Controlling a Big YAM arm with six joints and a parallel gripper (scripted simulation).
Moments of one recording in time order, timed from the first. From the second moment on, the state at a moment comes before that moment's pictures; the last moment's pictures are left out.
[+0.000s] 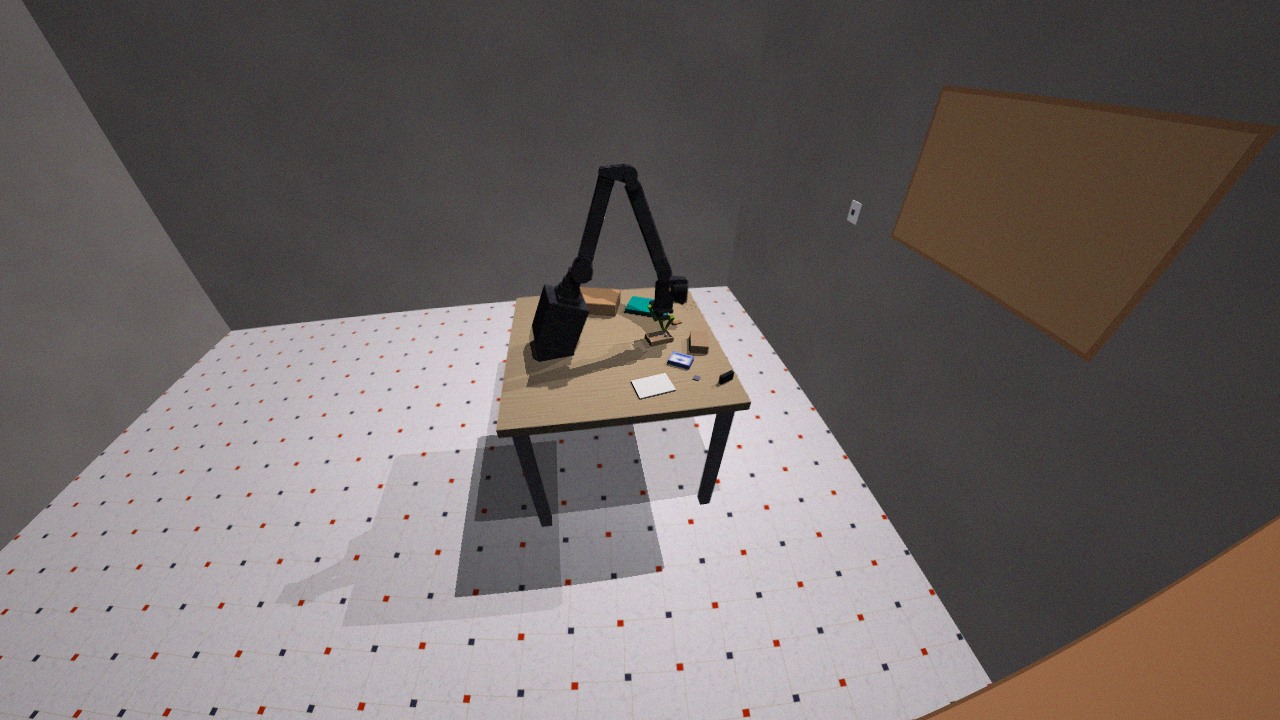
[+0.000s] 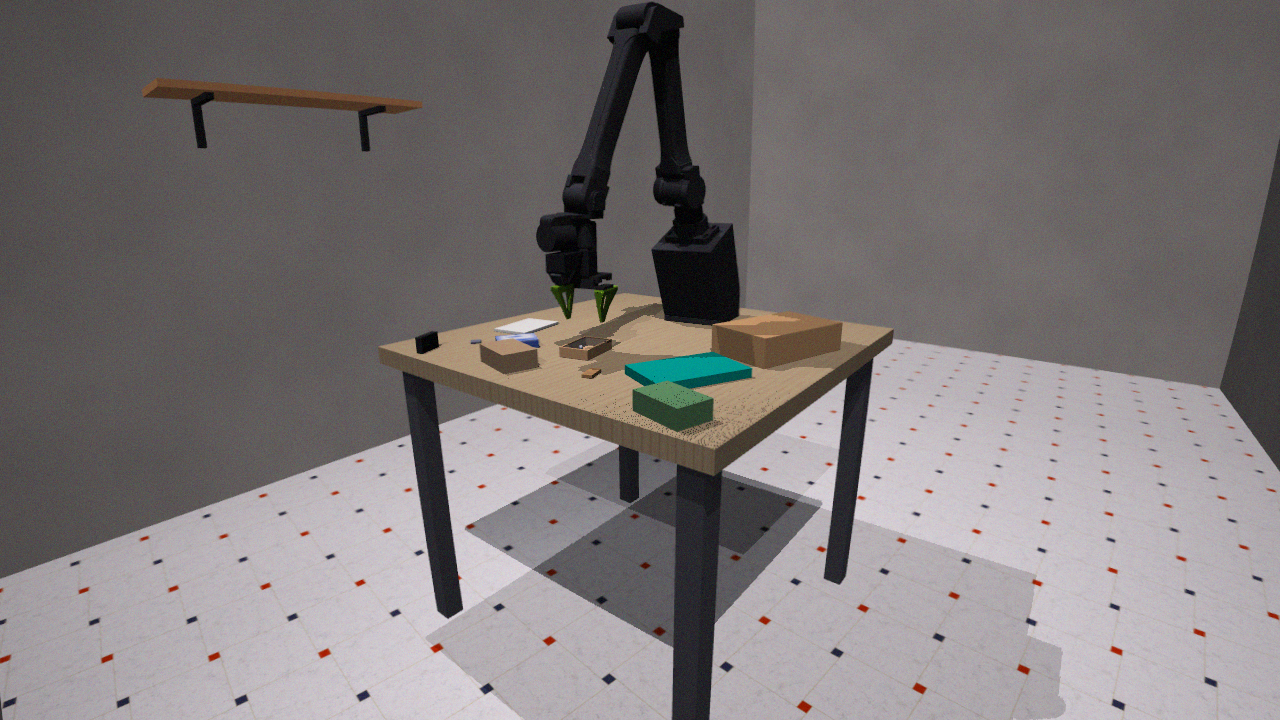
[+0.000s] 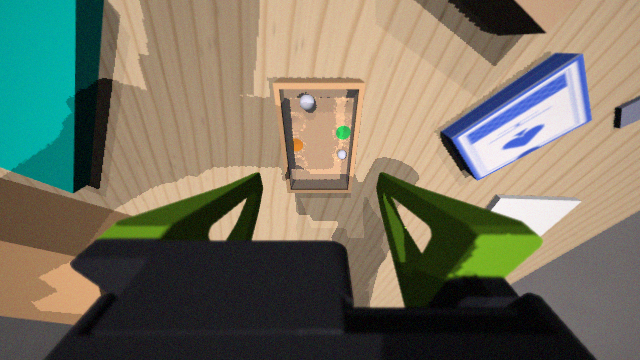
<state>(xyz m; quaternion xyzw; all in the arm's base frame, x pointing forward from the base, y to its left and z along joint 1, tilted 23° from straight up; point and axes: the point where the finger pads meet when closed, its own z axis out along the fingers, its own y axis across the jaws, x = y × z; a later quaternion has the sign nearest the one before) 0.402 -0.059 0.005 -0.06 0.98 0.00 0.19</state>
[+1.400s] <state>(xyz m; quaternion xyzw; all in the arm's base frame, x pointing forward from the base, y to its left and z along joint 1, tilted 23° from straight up) 0.404 -0.059 0.005 -0.06 0.98 0.00 0.20</state>
